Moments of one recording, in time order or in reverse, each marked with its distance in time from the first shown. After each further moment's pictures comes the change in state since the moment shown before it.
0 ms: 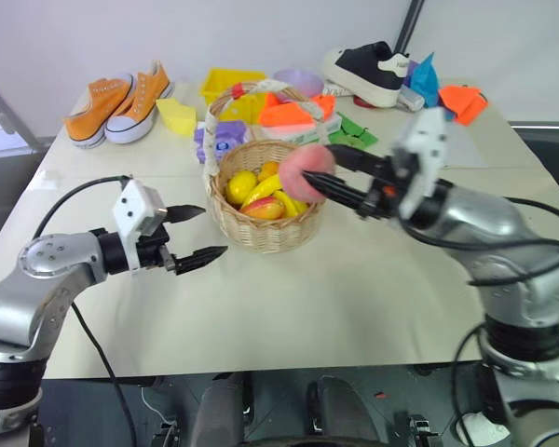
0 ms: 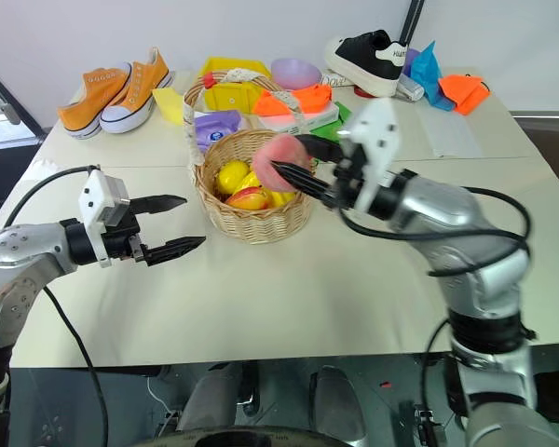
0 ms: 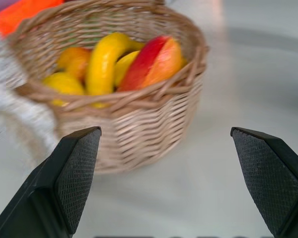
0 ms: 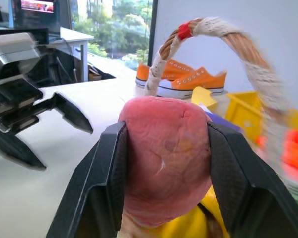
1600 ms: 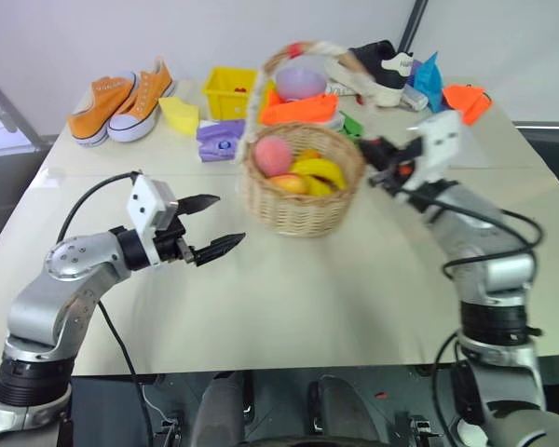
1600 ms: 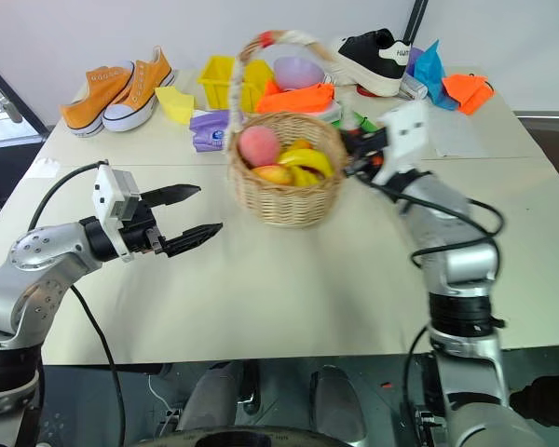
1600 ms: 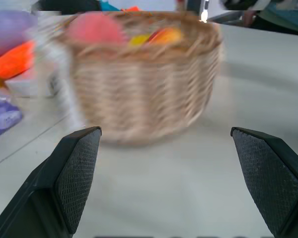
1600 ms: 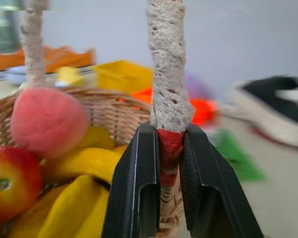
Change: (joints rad) left arm -0.067 -0.109 -0.064 -0.020 -0.015 -0.018 0.067; right arm 0.131 -0.065 -0.344 0.225 -0.143 -0.201 -0.062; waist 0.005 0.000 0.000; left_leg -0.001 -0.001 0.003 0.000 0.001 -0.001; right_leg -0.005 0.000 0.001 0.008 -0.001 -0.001
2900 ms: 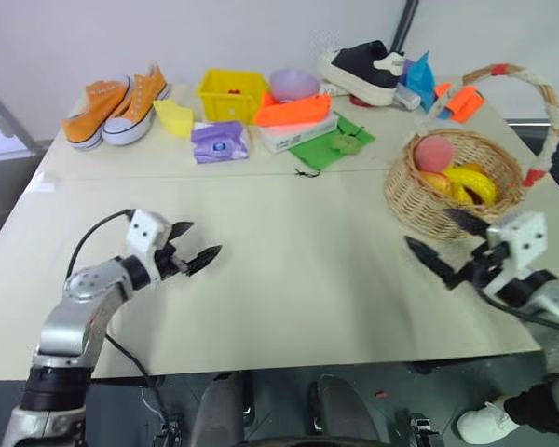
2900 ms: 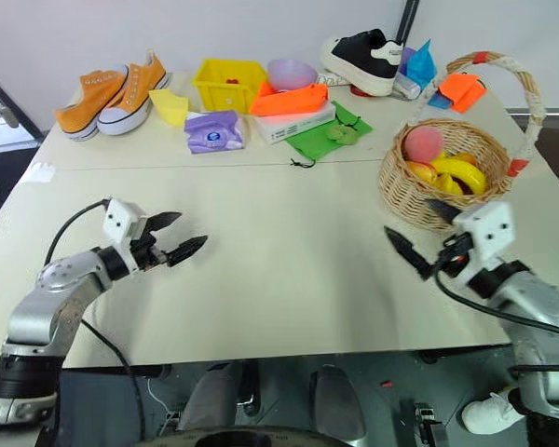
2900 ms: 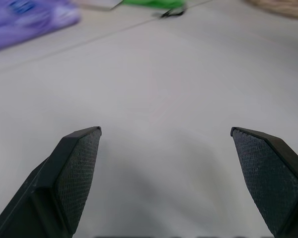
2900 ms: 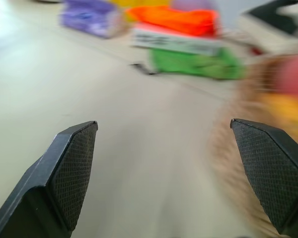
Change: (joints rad) left arm 0.159 -0.093 0.028 0.272 0.190 -0.194 0.104; right arm 0.569 -0.114 -0.065 -0.173 0.084 -0.199 0.233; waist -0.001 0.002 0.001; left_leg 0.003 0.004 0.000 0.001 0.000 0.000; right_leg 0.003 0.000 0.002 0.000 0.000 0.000
